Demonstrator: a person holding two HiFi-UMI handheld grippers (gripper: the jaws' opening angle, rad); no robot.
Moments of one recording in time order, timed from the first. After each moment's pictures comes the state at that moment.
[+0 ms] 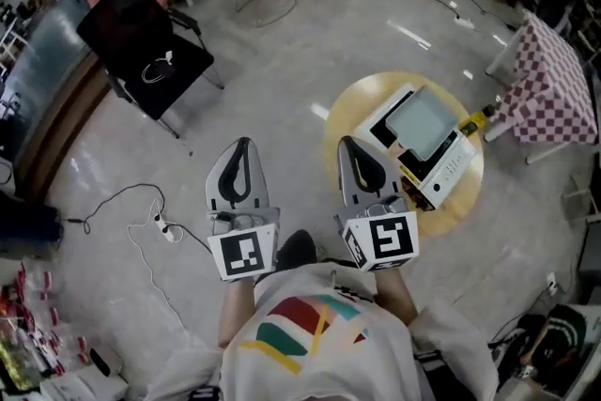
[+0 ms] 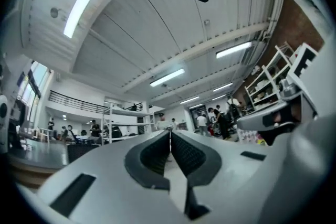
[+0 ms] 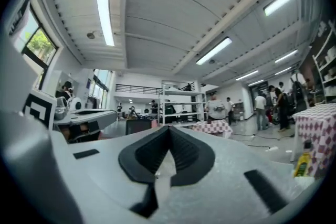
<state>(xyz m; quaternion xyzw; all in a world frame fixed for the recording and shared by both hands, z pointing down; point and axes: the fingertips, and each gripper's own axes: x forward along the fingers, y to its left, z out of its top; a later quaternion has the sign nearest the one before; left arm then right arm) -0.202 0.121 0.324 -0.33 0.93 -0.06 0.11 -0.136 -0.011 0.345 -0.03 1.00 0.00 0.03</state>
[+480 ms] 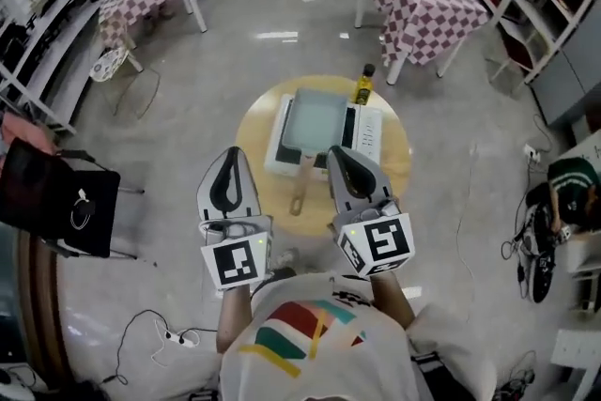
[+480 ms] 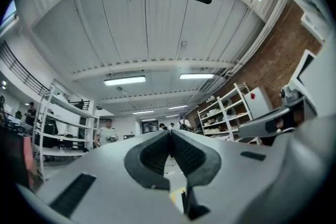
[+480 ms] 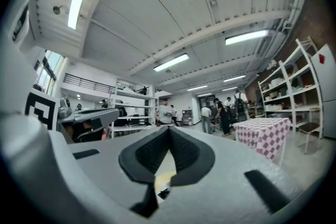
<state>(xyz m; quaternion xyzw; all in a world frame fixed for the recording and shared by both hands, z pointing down) -0.171 -0.082 0.292 -0.58 0.80 0.01 0.16 -0.042 -0.152 0.337 -0.30 0.95 0.00 0.04</state>
